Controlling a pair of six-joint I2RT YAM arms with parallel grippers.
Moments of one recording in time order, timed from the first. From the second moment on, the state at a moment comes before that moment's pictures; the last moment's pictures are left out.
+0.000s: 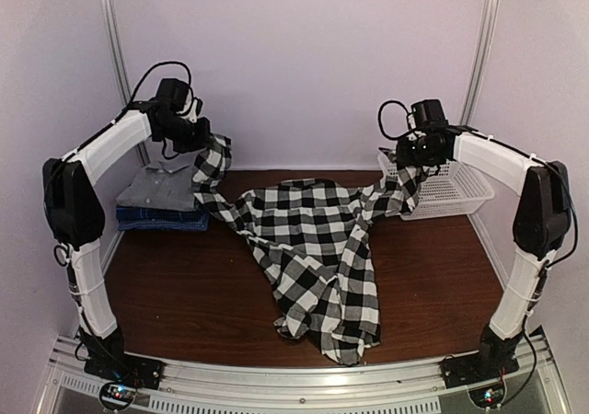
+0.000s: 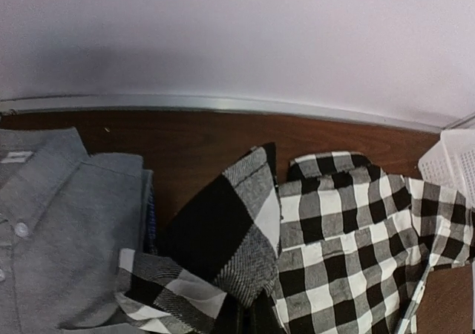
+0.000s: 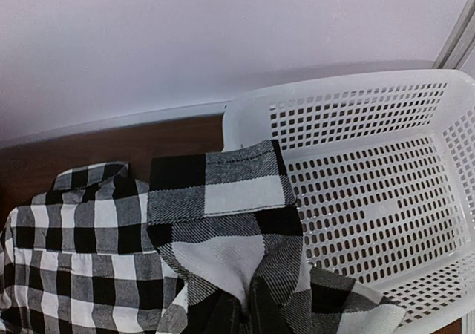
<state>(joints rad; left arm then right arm) -0.25 1.99 2.03 -0.74 0.13 -0.33 0.25 1.84 1.66 -0.48 0.16 0.30</state>
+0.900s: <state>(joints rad) -0.60 1.83 1.55 -0.68 0.03 -0.38 0.72 1.49 1.03 -0.36 0.04 0.32</state>
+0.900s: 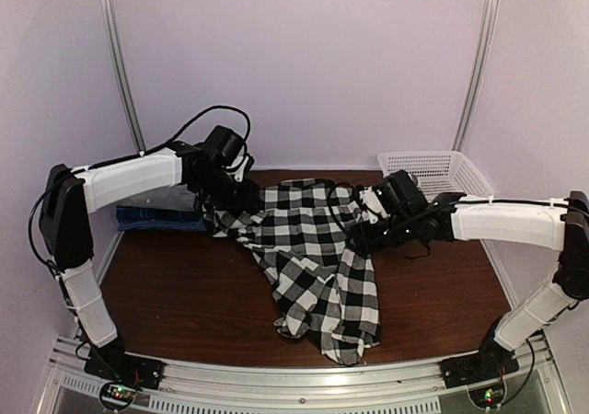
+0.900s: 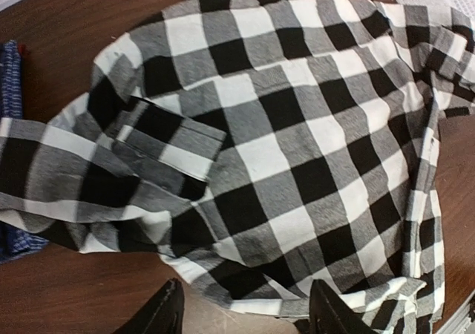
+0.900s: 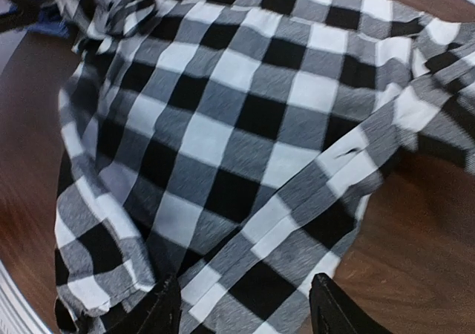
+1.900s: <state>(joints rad) -0.65 1.44 1.09 -0.52 0.06 -0.54 0.90 1.57 0.90 -0.10 -0.11 0.38</state>
